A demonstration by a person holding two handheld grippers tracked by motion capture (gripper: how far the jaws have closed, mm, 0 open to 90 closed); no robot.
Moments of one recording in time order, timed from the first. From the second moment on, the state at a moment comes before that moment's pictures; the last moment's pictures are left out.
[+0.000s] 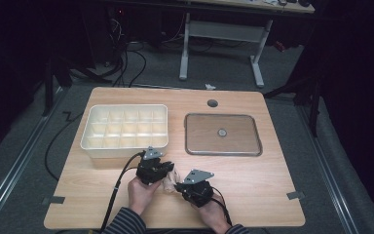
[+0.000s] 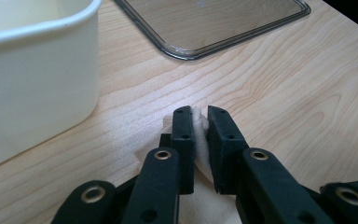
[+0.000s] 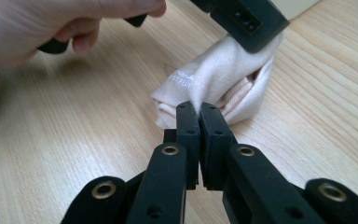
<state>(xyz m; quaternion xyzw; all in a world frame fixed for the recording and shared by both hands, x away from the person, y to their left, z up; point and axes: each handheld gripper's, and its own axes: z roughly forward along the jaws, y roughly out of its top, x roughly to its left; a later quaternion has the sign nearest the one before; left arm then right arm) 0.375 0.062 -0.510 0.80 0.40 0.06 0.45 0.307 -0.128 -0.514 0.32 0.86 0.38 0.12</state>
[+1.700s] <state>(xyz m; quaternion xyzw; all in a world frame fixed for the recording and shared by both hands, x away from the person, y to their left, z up) 0.328 0.064 -0.521 0.79 0.44 0.10 0.42 0.312 -0.133 -0.528 0.34 0.86 0.37 0.12</state>
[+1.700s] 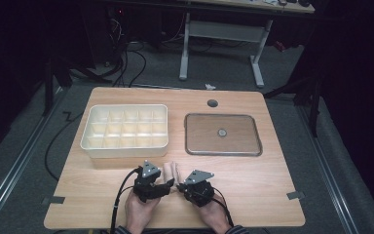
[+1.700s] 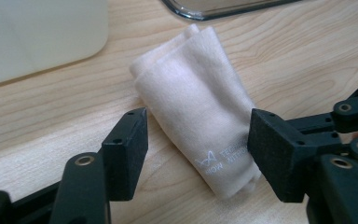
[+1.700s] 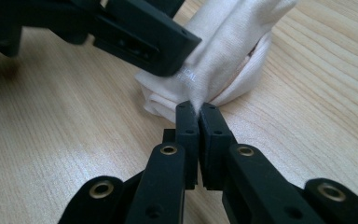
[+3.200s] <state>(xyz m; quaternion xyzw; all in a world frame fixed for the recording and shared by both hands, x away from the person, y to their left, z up) 0.380 0.067 -0.505 0.79 0.46 0.07 0.40 0.319 -0.197 -0.521 0.42 0.80 0.39 0.17</state>
